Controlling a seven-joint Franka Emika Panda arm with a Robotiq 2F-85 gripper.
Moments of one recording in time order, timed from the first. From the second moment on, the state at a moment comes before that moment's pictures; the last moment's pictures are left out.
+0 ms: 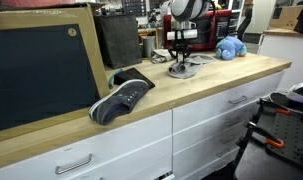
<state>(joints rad) 0.05 0.39 -0.14 -1.94 0.02 2.30 0.87</state>
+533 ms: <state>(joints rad) 0.05 0.38 -0.14 -1.93 0.02 2.27 0.87</state>
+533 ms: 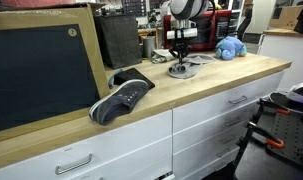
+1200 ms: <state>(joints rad) 0.00 0.25 -0.13 -1.93 0.12 2.08 0.73</state>
